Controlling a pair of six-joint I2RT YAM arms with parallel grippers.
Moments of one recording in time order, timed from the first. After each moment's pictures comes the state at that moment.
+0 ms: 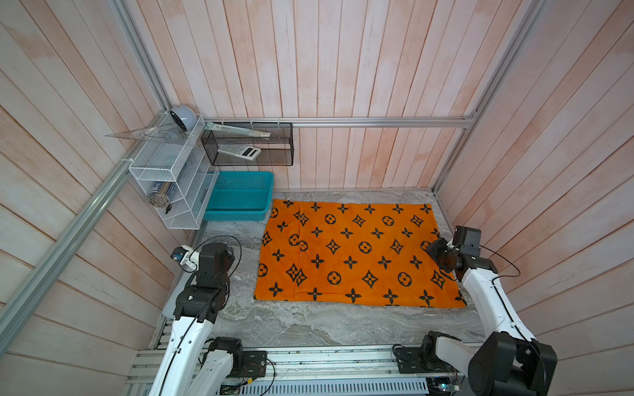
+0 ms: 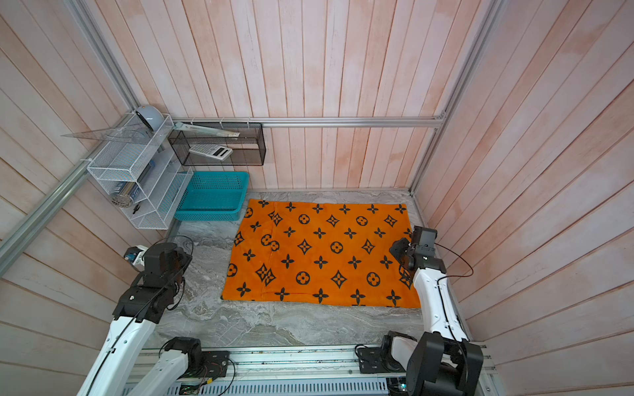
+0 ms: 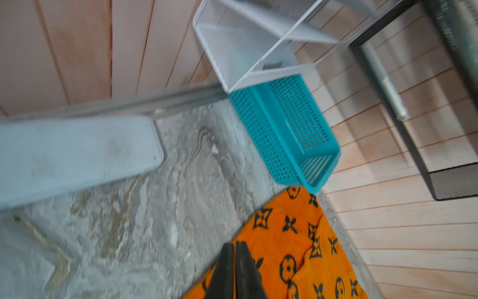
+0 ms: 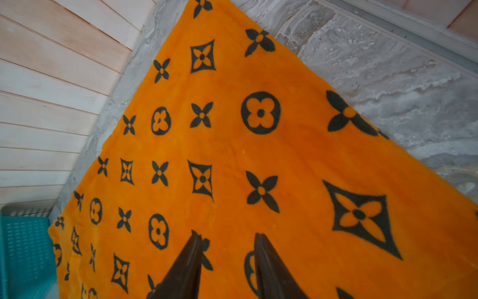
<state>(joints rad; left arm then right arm) -0.11 0.77 0.81 -0.77 -0.41 -1.10 -0.22 1.13 0.80 -0.54 -0.12 0.68</state>
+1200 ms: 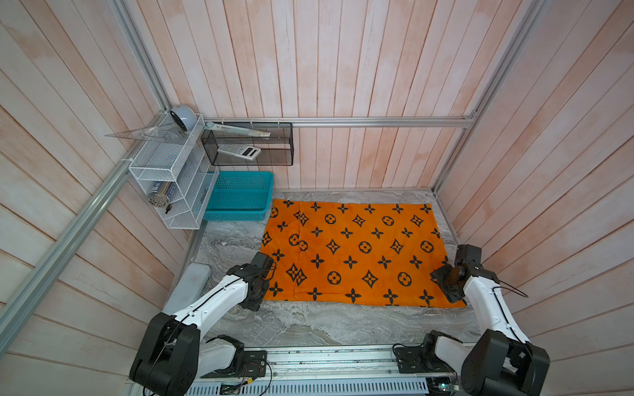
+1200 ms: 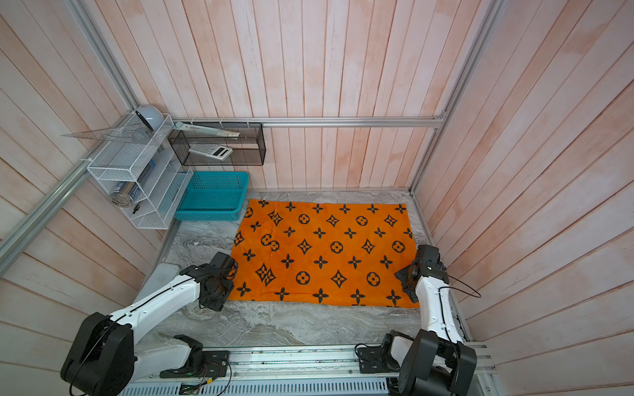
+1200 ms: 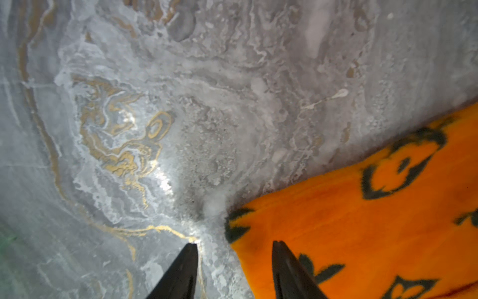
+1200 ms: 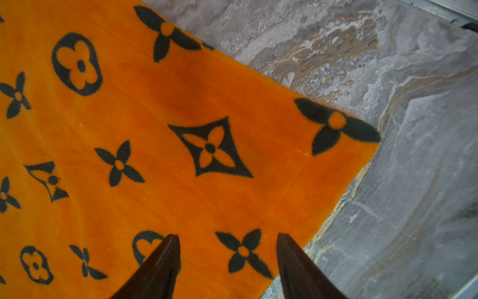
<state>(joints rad) -0.37 1.25 0.64 -0.80 -0.17 -1.54 -0.35 1.11 0.67 -0.76 0.02 0.74</state>
